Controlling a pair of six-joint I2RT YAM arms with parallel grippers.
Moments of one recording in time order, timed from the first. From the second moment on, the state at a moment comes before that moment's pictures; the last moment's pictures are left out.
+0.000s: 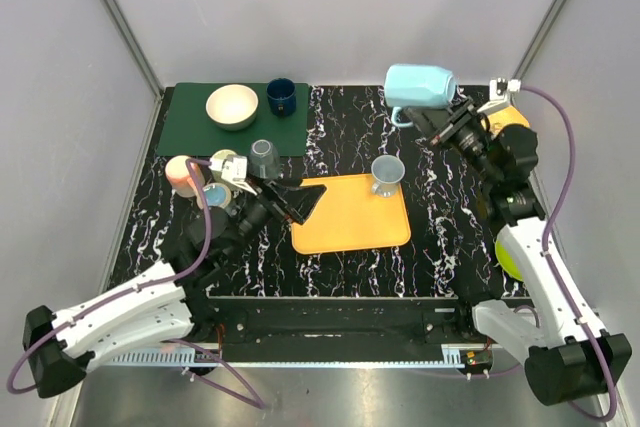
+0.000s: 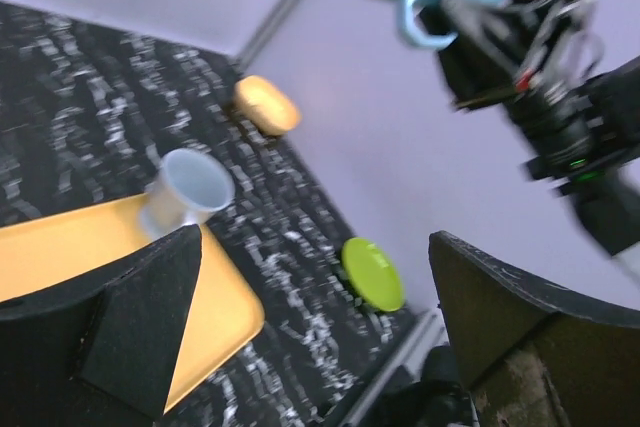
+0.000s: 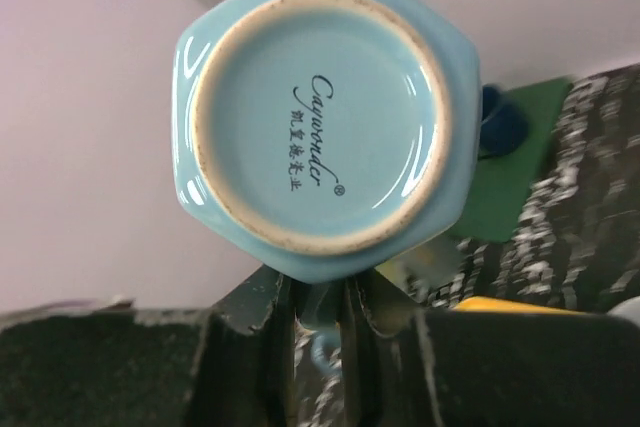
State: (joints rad) left arm -0.96 0.73 0.57 0.28 -0.27 -0.67; right arm 0.19 1.00 1.01 0.10 -0.34 0.85
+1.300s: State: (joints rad) left arm -0.82 1.58 0.88 1.23 0.56 -1.29; right arm 0.24 0.79 0.68 0.38 -0.73 1.20
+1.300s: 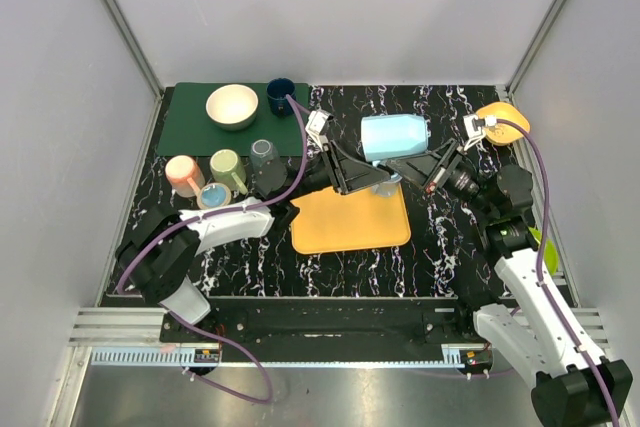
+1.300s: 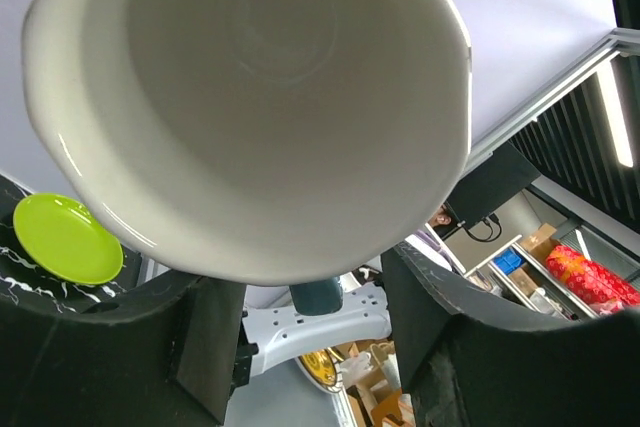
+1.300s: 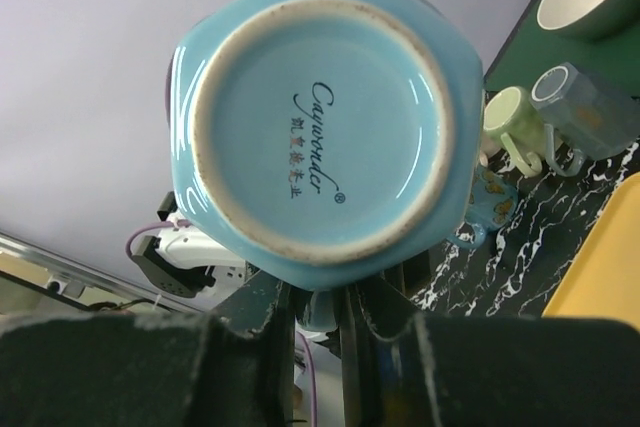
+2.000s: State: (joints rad) left arm -0.84 1.58 0.88 1.16 0.59 -1.32; right arm 0.24 0.76 0.73 0.16 -0.72 0.98
